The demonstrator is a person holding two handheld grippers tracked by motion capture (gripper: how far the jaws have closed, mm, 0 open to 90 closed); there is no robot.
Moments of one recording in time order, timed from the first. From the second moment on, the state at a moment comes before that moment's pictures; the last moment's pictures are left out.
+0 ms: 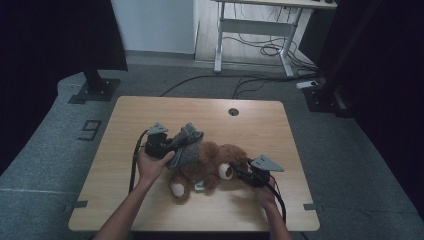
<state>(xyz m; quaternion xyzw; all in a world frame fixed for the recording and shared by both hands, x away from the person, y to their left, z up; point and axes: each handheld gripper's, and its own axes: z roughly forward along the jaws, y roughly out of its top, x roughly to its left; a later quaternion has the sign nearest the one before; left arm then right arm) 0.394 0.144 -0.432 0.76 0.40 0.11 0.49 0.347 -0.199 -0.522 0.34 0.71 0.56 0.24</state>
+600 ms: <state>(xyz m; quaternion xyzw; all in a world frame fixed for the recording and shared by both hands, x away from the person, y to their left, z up) 0.382 0.100 -0.456 0.80 0.37 0.08 0.46 0.315 -0.223 -0.502 0.35 0.71 0.57 0.20</state>
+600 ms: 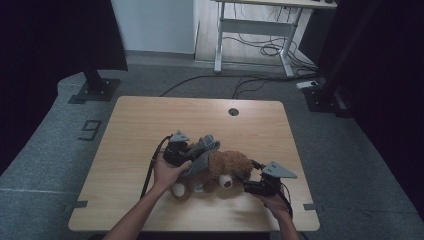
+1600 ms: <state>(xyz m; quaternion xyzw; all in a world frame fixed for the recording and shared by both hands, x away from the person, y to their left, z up) 0.341 0.096 -0.446 0.81 0.34 0.11 0.47 0.327 -0.202 -0.514 0.44 0.74 0.49 0.14</state>
